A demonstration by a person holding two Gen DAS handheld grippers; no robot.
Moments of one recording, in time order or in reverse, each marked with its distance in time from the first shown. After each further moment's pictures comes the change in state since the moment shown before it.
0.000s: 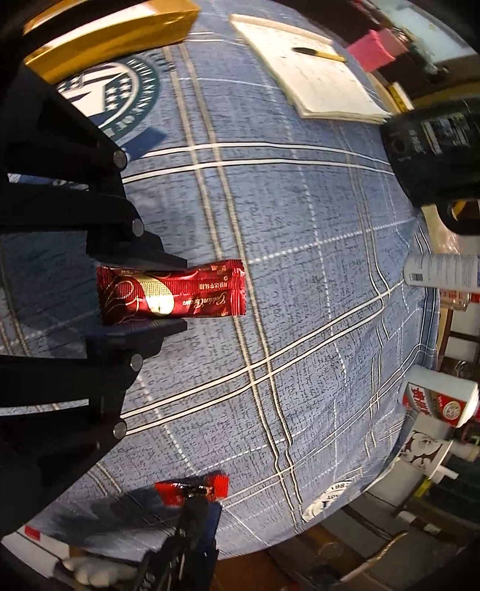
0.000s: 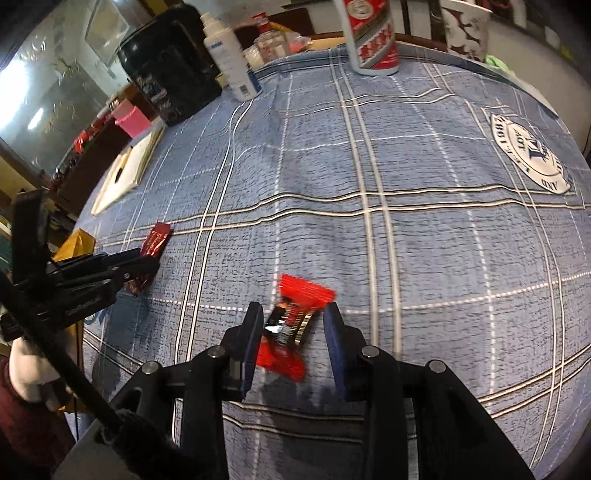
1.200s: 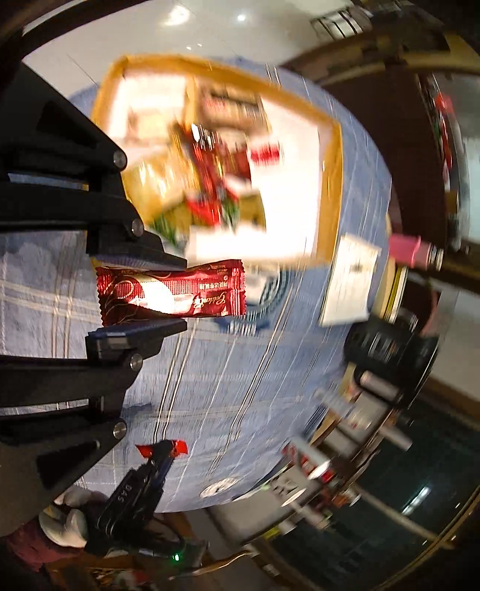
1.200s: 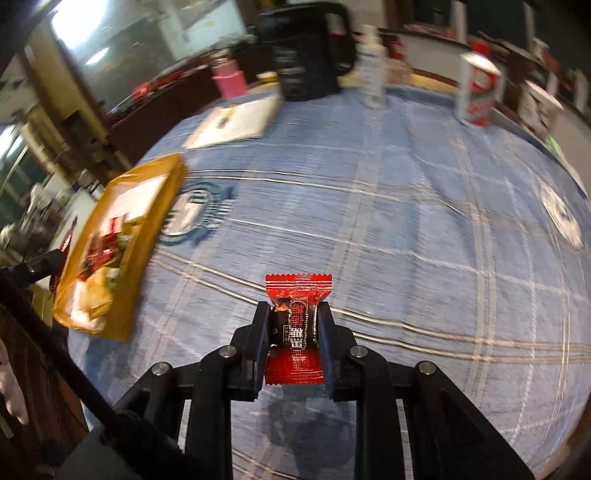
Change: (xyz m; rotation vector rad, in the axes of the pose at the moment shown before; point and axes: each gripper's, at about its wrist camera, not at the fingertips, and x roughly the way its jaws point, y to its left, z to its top) left arm -0.212 0.078 -0.196 -0.549 -0.266 0.080; right arm -0.051 0.140 -0.063 -0.337 -0.056 0.088
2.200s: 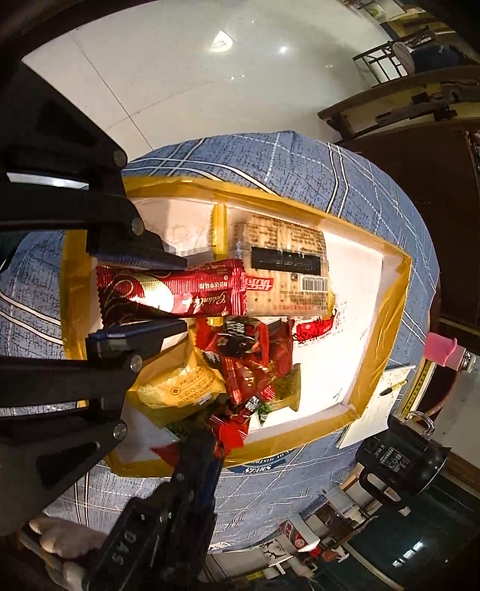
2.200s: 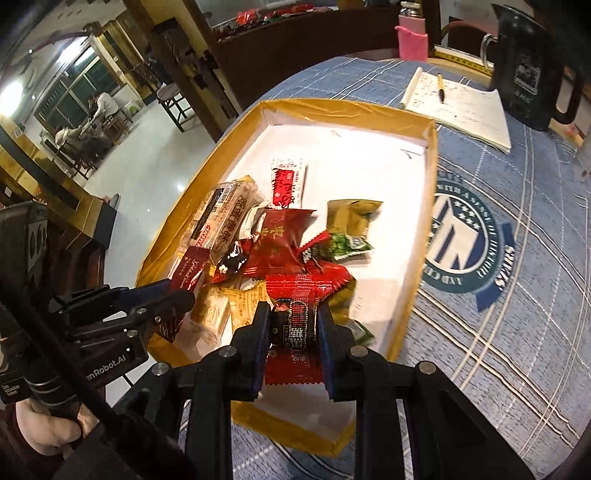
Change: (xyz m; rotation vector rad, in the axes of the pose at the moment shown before) left arm 0.032 0.153 -0.013 -0.098 0.128 0.118; right arm 0.113 0.229 0.044 -0.259 0.210 0.190
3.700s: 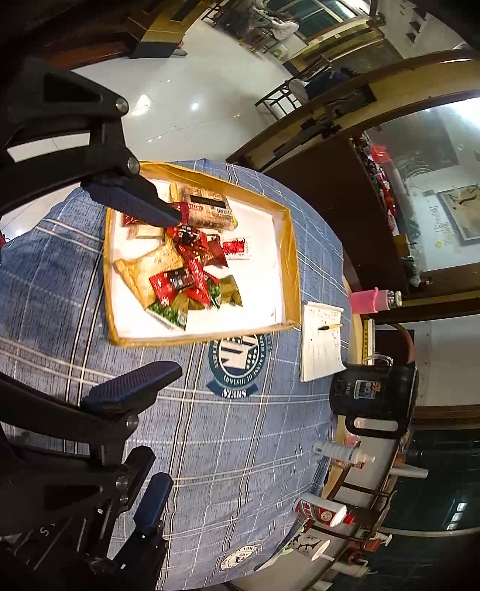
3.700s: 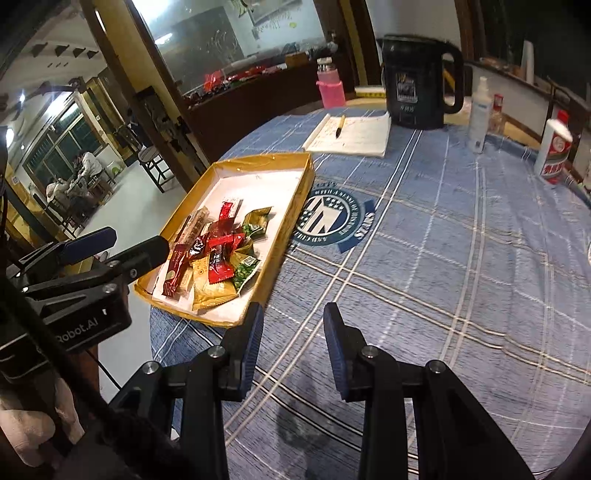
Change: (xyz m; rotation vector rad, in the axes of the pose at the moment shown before) left arm -0.097 -0.187 -0.041 0.221 -0.284 0.281; right arm -0.145 -0.073 -0.108 0.117 -0.257 -0.067
